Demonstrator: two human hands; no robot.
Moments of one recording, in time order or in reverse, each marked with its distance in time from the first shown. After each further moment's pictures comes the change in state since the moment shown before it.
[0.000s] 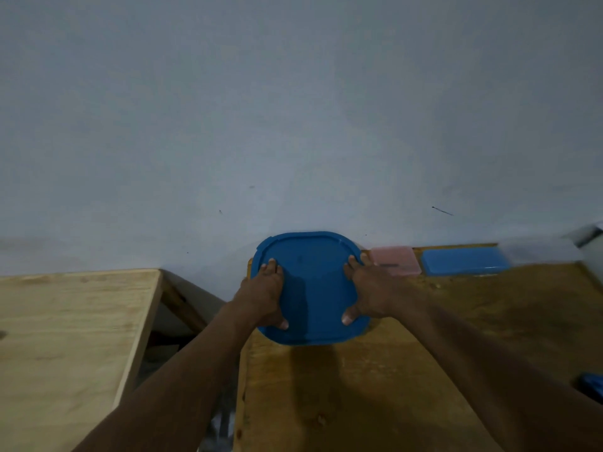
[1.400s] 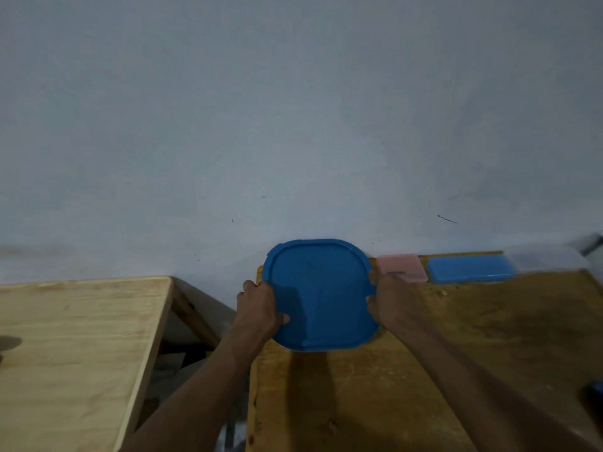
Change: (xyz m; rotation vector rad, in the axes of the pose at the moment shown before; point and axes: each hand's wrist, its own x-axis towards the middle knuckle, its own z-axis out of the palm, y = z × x) left_hand -0.019 -0.009 0.015 -0.350 0.282 -0.262; right_hand -0.020 -0.009 0.016 0.389 0.419 0.247
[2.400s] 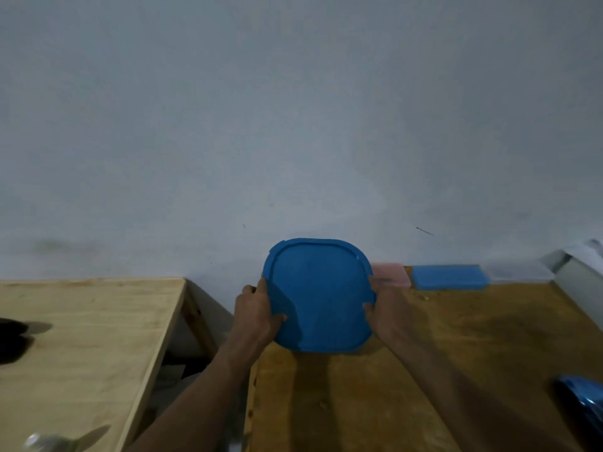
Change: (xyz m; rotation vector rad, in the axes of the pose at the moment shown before) left_hand -0.072 -0.005 -0.004 -0.136 0.200 0.079; right_hand -0.065 0.012 -0.001 0.172 0.220 -0.102
